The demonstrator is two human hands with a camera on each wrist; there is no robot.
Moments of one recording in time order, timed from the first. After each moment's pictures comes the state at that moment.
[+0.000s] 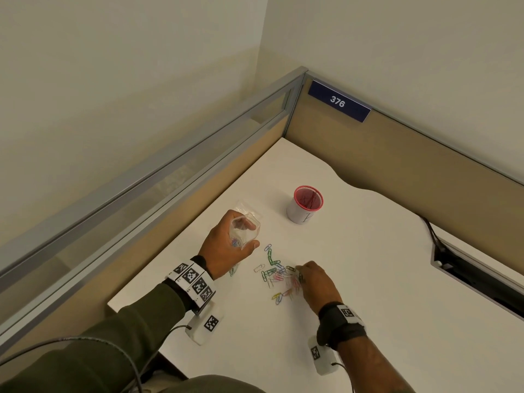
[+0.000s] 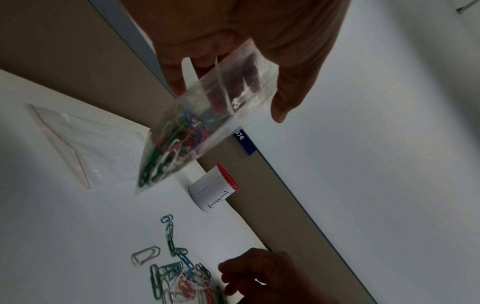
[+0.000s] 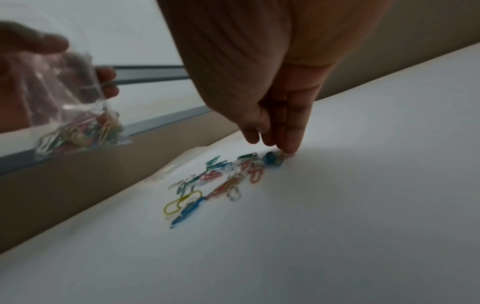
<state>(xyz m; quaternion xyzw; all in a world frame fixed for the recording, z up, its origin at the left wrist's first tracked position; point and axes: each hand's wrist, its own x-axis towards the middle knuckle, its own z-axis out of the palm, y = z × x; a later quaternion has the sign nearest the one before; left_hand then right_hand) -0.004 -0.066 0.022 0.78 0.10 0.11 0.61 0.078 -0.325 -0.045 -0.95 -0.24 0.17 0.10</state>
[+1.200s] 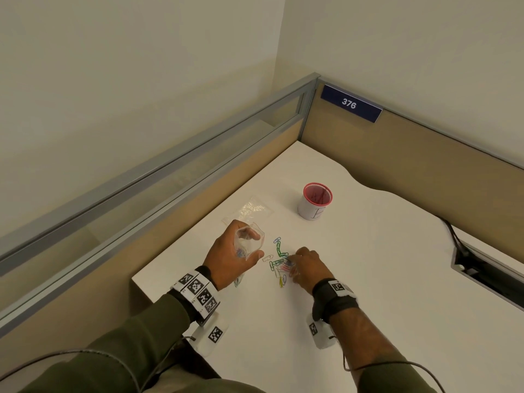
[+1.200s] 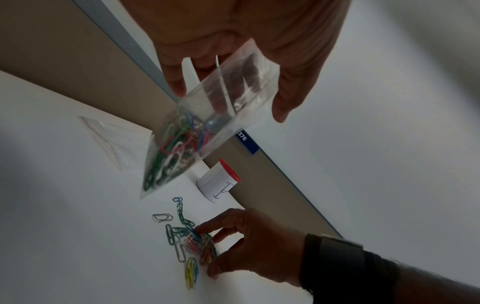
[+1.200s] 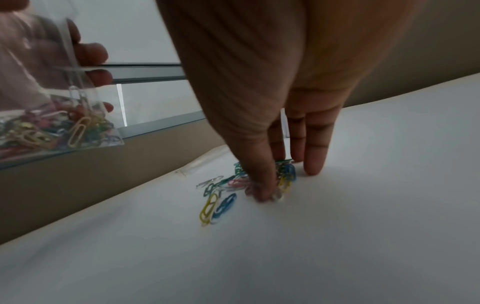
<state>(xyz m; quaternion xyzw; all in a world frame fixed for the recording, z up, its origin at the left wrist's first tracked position) -0.058 -0.102 0.025 0.79 0.12 0.14 0.59 0.090 -0.301 -0.049 -0.92 -0.32 0.22 0.06</state>
